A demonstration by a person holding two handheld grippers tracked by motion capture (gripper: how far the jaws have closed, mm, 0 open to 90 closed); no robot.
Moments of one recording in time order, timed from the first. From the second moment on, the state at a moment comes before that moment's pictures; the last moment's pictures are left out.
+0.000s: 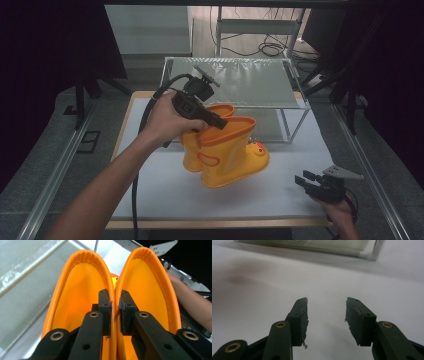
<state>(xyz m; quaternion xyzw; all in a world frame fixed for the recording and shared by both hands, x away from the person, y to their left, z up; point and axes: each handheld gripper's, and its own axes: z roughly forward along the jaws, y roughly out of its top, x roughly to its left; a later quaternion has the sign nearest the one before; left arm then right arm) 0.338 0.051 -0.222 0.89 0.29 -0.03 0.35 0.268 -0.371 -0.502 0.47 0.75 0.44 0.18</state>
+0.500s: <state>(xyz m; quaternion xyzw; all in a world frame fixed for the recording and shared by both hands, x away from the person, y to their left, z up) 0.353 0.035 -0.191 0.89 0.28 -0.02 0.35 0.268 -0.374 -0.503 0.47 0.74 0.44 0.18</state>
